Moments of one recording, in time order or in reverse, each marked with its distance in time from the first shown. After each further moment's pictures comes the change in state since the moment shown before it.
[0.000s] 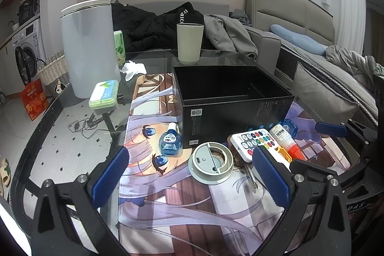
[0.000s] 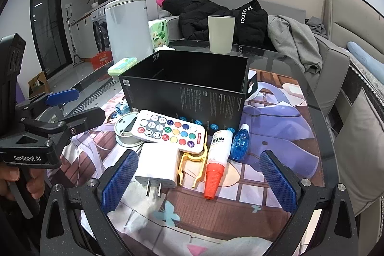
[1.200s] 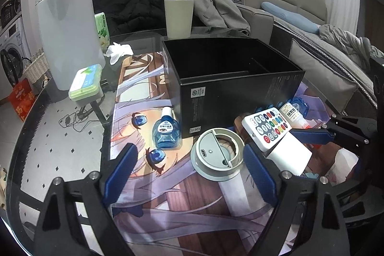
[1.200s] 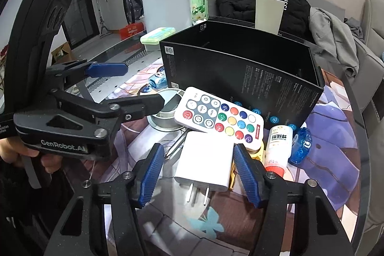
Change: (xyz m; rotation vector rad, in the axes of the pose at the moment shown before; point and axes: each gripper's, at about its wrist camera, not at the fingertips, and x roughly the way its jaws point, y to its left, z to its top) left arm 0.037 0.003 0.000 0.065 0.136 -0.061; right arm 0.041 0.038 0.002 -0.128 0.130 0.156
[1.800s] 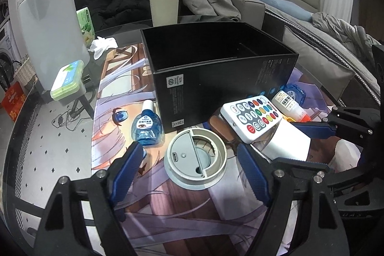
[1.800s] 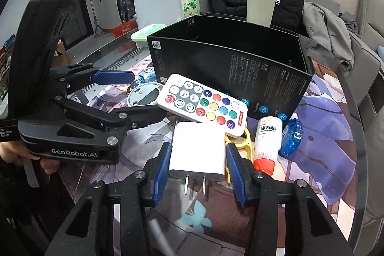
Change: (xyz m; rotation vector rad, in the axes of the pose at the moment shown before) left arm 0.014 -0.012 0.002 0.047 0.056 -0.035; right arm -0.004 -0.010 -0.009 0.031 0.016 -0.021
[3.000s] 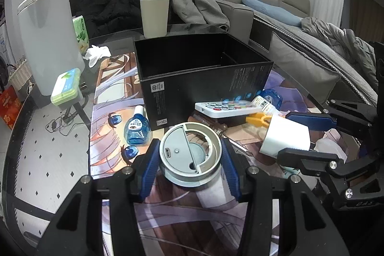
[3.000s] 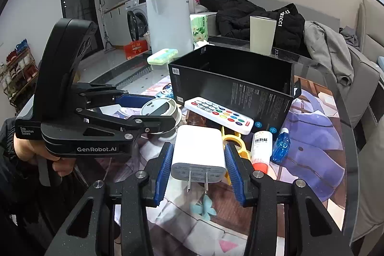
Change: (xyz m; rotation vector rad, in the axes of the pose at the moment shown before) left arm -0.028 -0.006 -0.001 0.011 -0.043 -0.061; right arm -0.042 0.006 -0.006 -0.022 -0.137 0.043
